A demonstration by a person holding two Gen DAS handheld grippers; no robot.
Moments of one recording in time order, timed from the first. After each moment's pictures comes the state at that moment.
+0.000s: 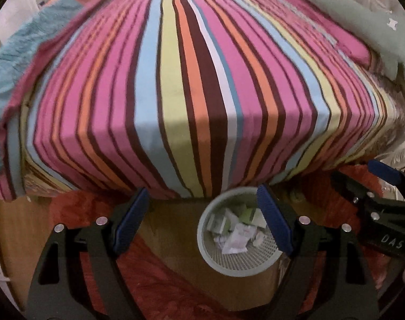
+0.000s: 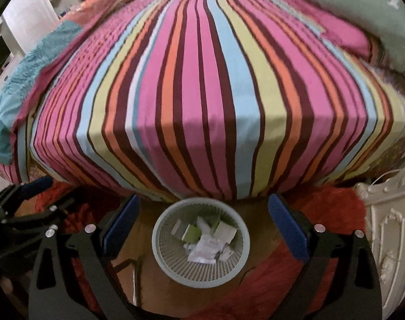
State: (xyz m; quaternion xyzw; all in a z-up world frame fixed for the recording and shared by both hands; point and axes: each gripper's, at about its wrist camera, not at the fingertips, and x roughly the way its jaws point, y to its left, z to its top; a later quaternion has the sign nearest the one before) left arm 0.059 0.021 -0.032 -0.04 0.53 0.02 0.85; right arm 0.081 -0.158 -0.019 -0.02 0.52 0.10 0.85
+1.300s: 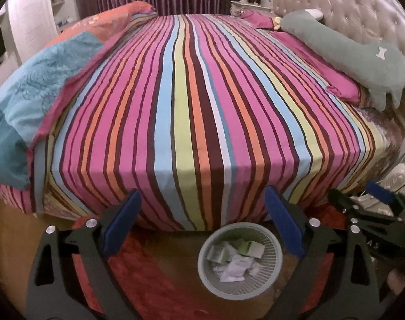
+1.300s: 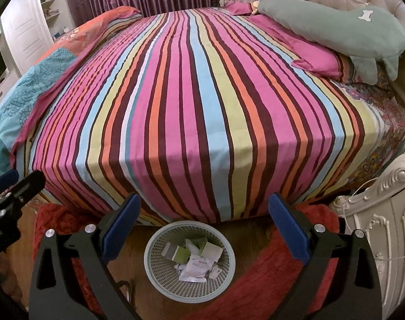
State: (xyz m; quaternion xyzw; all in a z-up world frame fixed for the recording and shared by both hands) left arm 0.038 0.019 0.035 -0.05 0.44 0.05 0.90; right arm 0.068 -0.176 0.017 -0.01 0.46 0.07 0.89
